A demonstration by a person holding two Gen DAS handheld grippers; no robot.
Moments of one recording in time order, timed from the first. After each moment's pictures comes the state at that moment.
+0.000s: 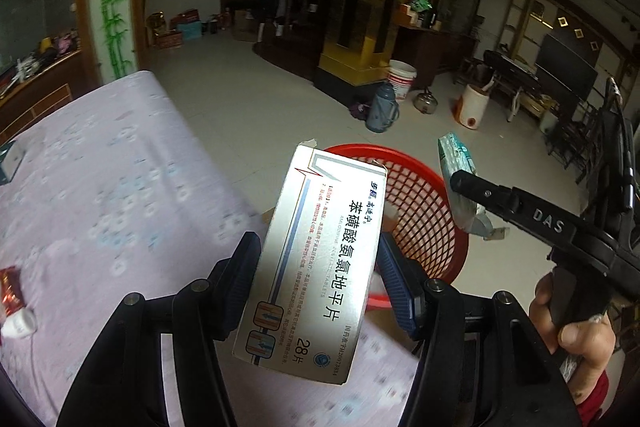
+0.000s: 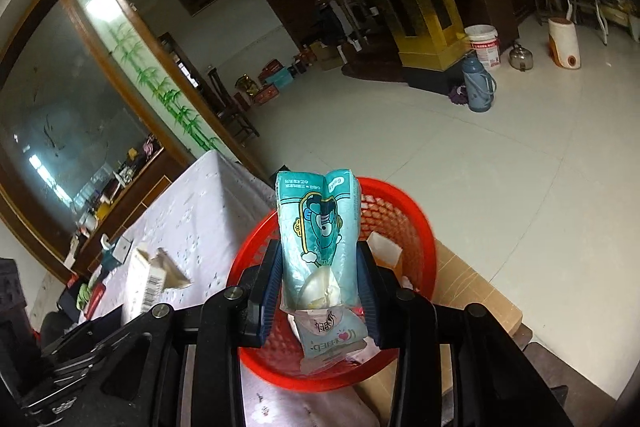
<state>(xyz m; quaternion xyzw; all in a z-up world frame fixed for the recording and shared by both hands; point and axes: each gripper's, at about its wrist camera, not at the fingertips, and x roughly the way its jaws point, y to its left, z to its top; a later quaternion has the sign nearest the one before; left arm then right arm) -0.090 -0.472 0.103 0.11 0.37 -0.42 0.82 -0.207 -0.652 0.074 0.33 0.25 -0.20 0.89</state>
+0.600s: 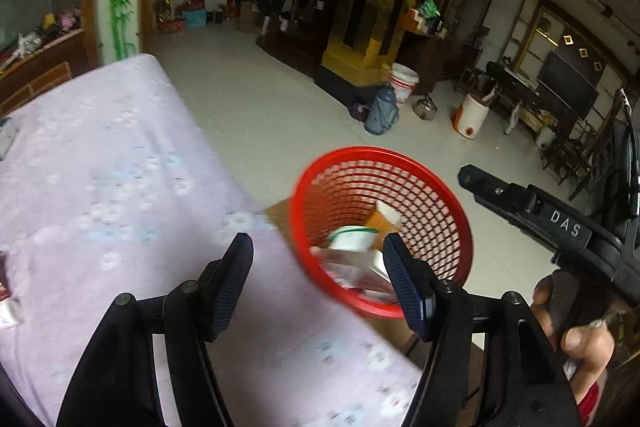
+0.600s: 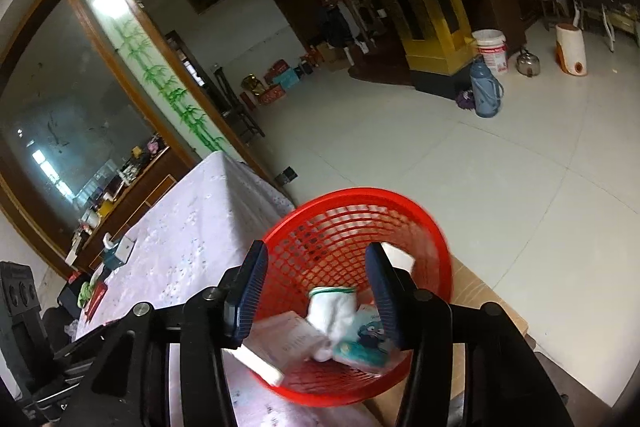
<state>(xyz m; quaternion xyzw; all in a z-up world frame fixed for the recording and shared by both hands) -0.076 -0.445 0.098 0.08 0.38 -0.42 0.82 -0.193 -0.644 0.084 0.32 0.24 -0.18 0.90</state>
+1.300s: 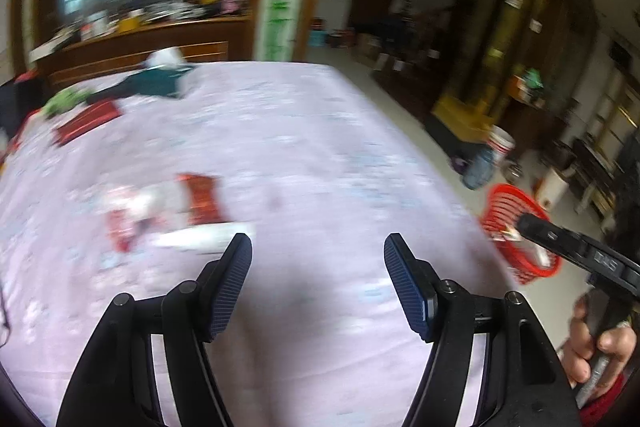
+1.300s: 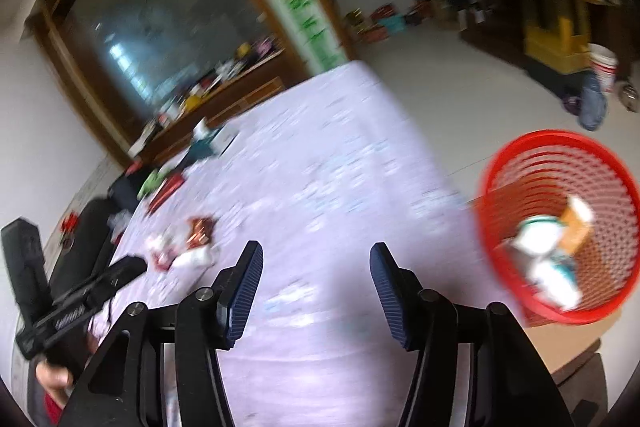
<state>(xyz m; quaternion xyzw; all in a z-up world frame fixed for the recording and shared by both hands) -0.032 -0.168 0.116 -0.01 0.37 -0.23 0.90 -0.100 -0.449 0.093 0.24 0.34 0.02 0.91</state>
